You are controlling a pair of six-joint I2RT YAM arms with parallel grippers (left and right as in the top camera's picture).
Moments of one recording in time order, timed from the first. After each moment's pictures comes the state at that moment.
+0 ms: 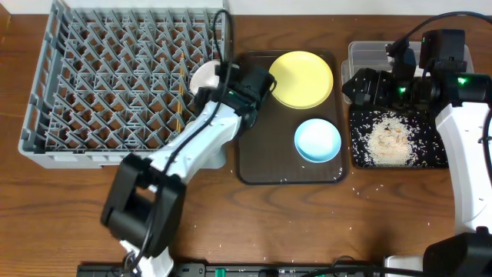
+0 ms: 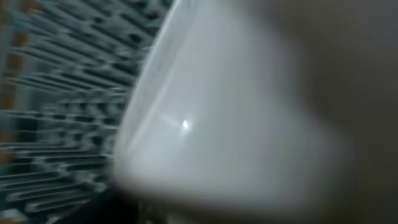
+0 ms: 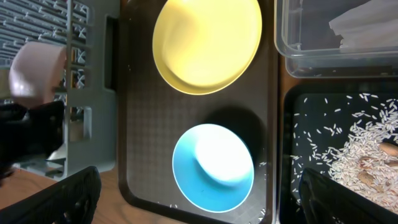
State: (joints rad) left arm -0.54 1.85 1.39 -0.76 -0.67 -0.35; right arm -0.05 1.58 1.49 -1.00 -0.45 0.18
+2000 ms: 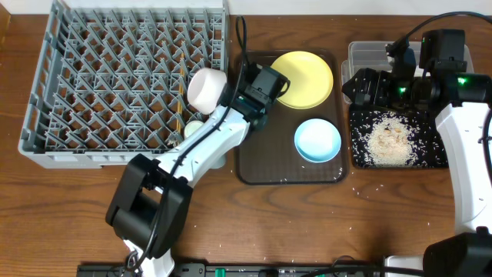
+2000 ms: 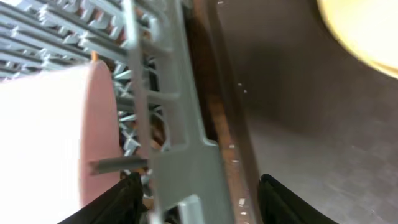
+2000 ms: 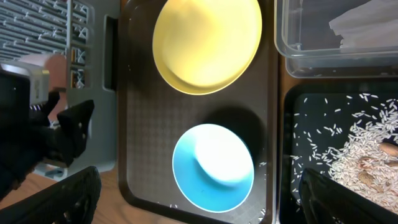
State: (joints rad) left arm -0.59 1.89 1.39 -0.61 -0.54 -0.14; right arm -0.05 1.58 1.49 -1.00 -0.45 0.18
